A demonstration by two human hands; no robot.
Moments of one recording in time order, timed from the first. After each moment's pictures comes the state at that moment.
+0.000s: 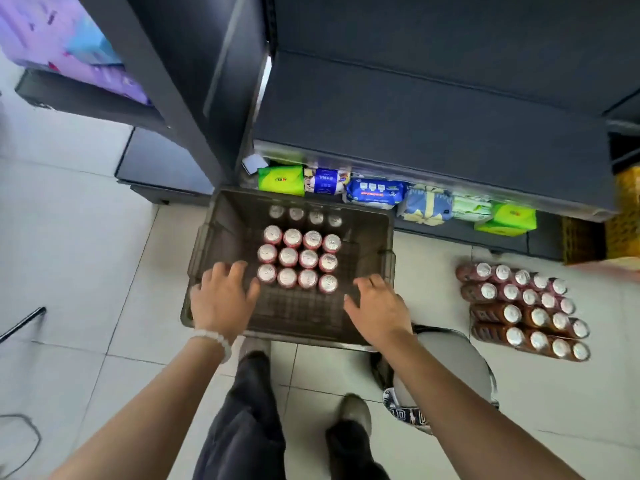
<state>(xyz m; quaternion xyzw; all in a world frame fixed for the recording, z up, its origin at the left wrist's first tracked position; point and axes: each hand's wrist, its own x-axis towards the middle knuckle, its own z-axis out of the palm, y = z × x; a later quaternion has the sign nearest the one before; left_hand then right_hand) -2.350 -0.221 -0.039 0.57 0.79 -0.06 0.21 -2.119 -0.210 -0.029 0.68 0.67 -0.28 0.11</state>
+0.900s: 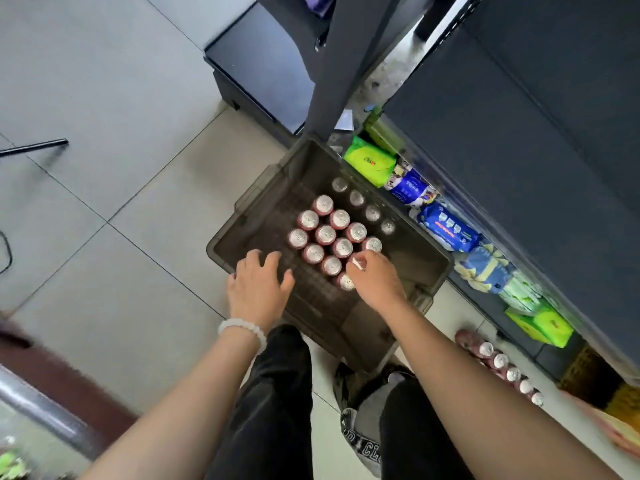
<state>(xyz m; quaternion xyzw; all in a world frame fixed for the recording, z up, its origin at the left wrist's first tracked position) -2.370 -0.246 -0.092 0.36 0.88 0.01 0.32 -2.234 -0.119 -0.079 0.61 0.67 -0.39 0.19</state>
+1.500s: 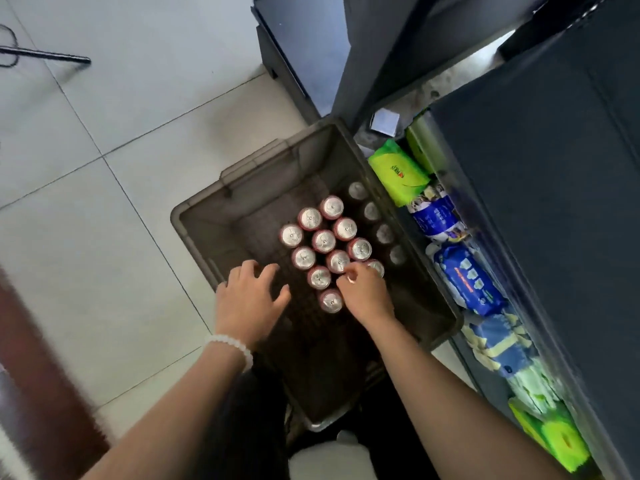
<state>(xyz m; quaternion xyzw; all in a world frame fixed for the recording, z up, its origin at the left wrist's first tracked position) -2.293 -0.217 -0.177 0.26 0.91 -0.01 0.32 -2.200 -0.061 -0.188 0.51 0.72 -0.40 0.24</state>
